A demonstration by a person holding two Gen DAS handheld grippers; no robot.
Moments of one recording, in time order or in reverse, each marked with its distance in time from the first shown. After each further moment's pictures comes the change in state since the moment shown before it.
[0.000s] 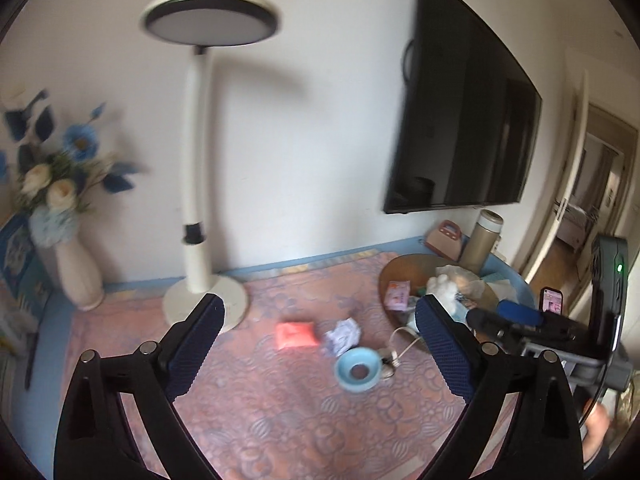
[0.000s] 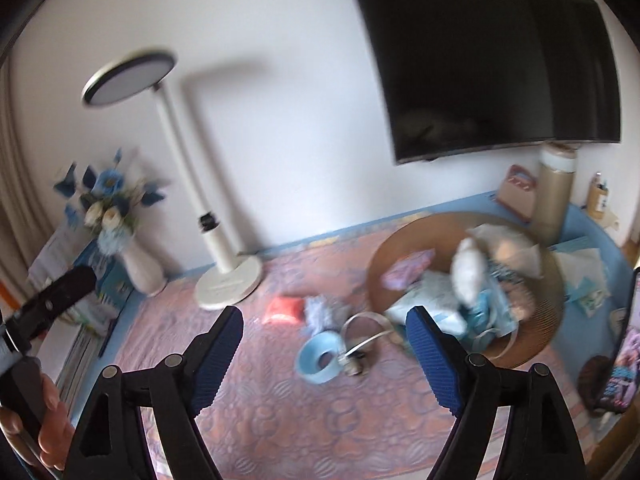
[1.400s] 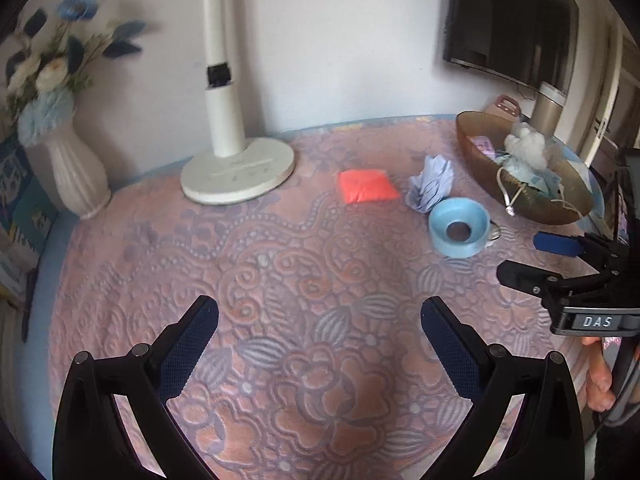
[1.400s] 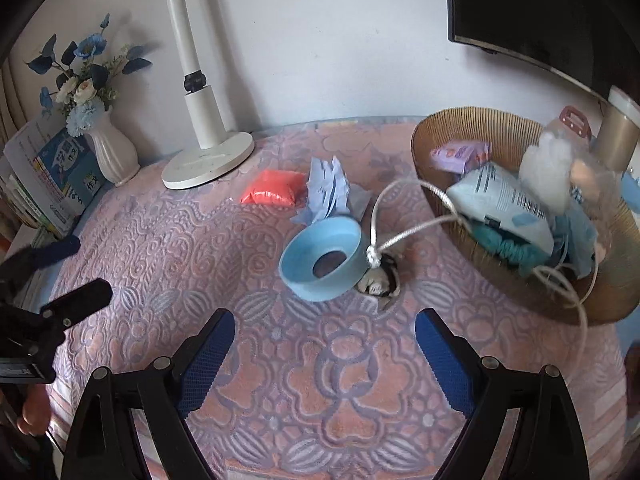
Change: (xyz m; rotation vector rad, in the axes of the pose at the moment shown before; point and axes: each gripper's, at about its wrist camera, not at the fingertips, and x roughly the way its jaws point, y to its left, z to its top) left arm 0.086 0.039 -0.104 0.115 0.326 0.104; right arm 0.107 0.005 -0.066 -0.160 0.279 -0.045
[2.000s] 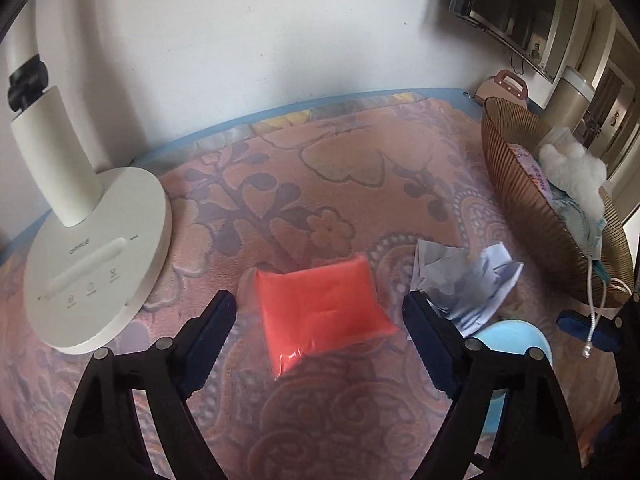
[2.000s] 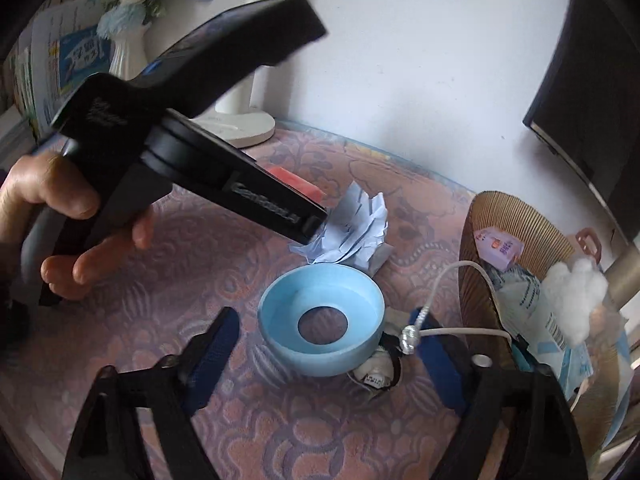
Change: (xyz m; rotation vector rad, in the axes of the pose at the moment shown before) left arm 0.180 -0.031 0.093 0.045 0.152 -0.184; right arm 0.056 0.036 0.005 -0.393 -0.062 -0.156
